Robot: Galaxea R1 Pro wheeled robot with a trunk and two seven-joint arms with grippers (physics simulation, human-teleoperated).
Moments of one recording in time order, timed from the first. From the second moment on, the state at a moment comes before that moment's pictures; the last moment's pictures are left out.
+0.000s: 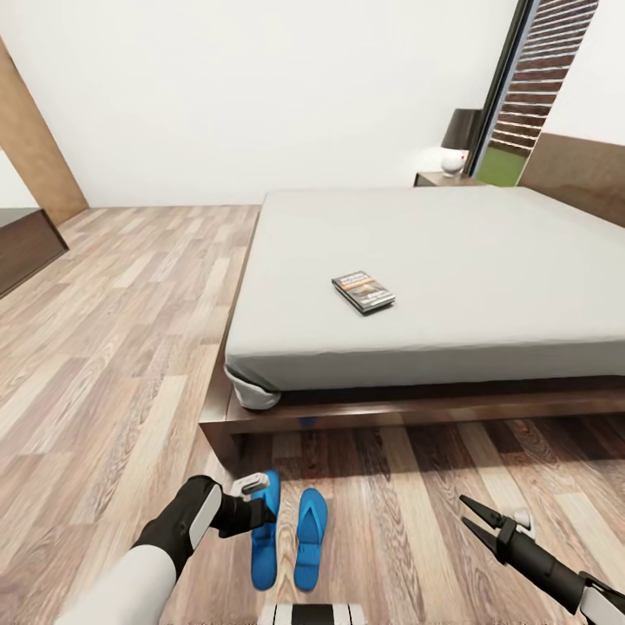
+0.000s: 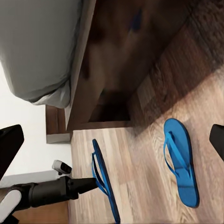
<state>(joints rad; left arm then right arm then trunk) -0.64 -0.08 0.07 -0.56 0.15 0.85 -0.21 -0.51 -0.43 0.22 -0.18 -1.06 0.39 1.25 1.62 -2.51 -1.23</state>
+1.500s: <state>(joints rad) -0.70 -0.10 0.04 -0.67 0.05 0.86 -0.22 -0.51 -0.43 0.22 -0.17 -0.98 0.39 1.36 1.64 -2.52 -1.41</state>
